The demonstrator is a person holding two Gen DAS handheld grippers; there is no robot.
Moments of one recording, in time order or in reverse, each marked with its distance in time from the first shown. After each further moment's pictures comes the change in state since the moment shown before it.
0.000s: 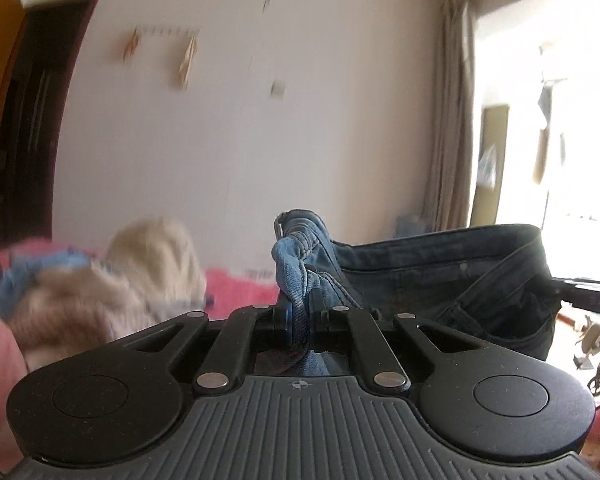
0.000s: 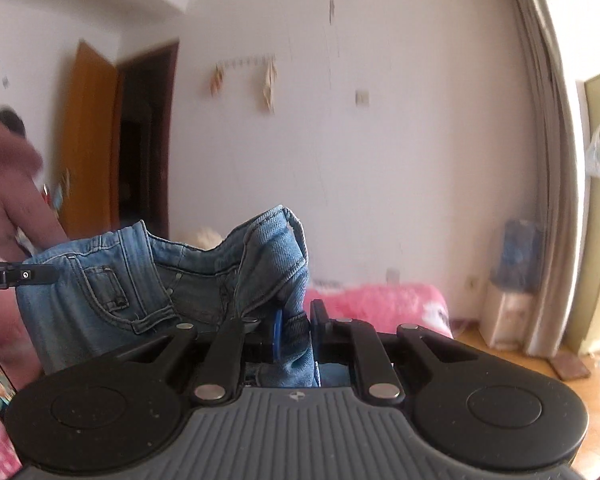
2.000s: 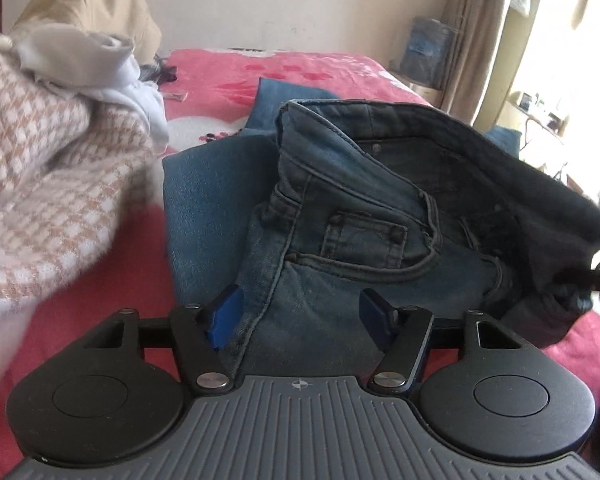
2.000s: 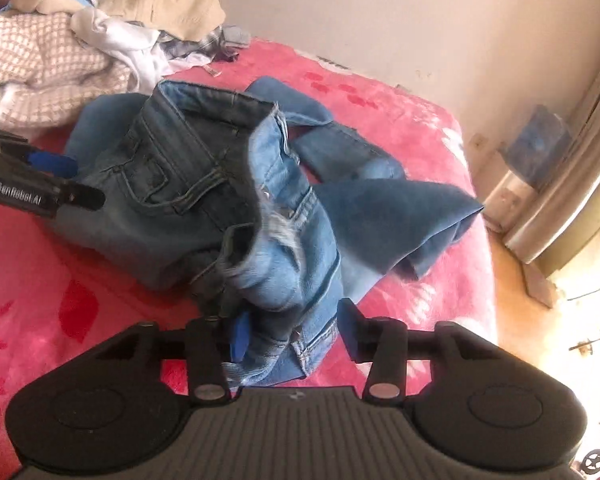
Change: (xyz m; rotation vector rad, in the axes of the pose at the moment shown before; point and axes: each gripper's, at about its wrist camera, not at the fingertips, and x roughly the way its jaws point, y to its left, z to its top) left arm 0.225 0.038 -0.188 -0.020 0.641 -0.014; right arm 0.193 0.011 -0.157 -0.258 0.694 -0.088
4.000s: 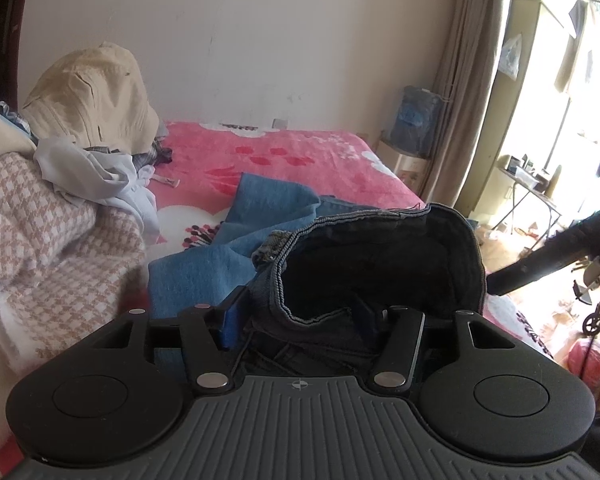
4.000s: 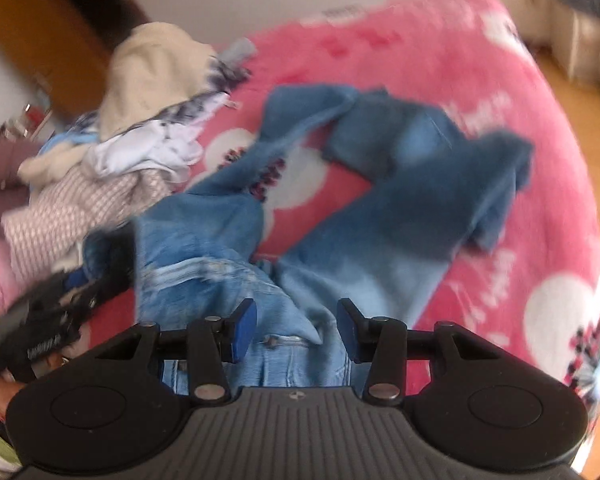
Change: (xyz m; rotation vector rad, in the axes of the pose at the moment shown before) left arm -0.060 -0.038 0.039 -0.031 -0.193 -0.011; right arm 0.032 -0.144 0.067 0.473 0.192 0.510
